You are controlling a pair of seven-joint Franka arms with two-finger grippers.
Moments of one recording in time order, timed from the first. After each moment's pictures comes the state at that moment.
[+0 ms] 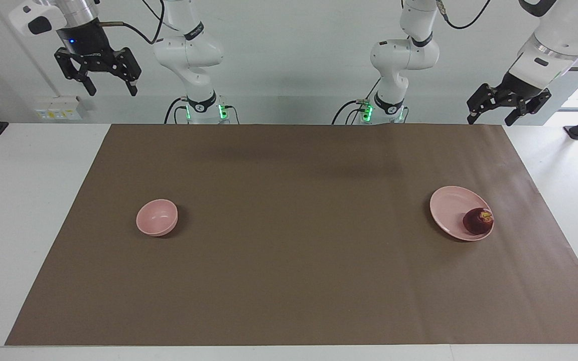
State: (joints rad) left arm -0.04 0.01 0.04 -1.44 -0.03 1.39 0.07; right arm 0.05 -0.12 -0.10 -1.49 -0.01 1.40 -0.03
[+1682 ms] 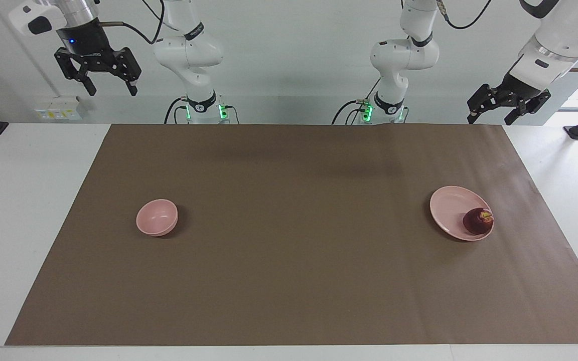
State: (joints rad) left arm -0.03 0.01 0.04 -1.45 -0.03 1.38 0.07; right arm 0.05 -0.12 -0.10 -1.49 -0.01 1.40 -0.03
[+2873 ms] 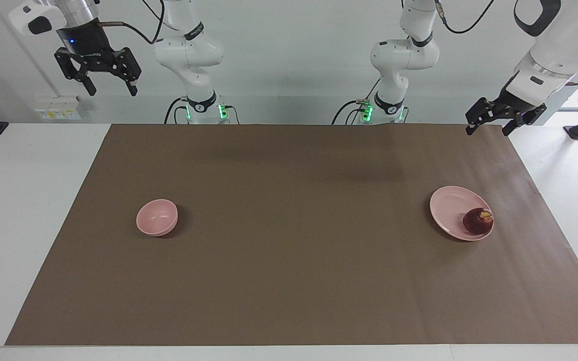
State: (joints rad) left arm -0.03 0.02 0.04 -1.56 -0.02 1.52 0.07; right arm 0.05 -0.12 -0.10 -1.49 -0.01 1.40 -0.03
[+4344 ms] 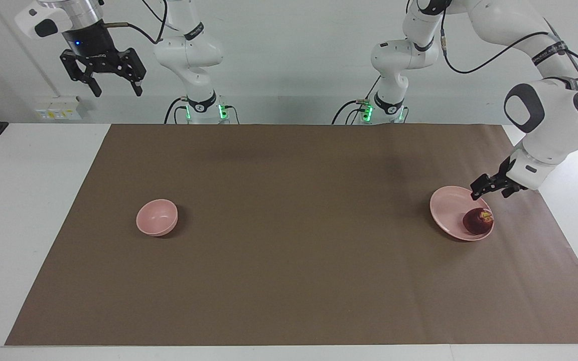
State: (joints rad) left arm 0.08 0.26 0.04 -1.73 -0.02 1.95 0.10; right arm 0.06 -0.11 -0.09 -1.50 0.02 1.41 -0.03
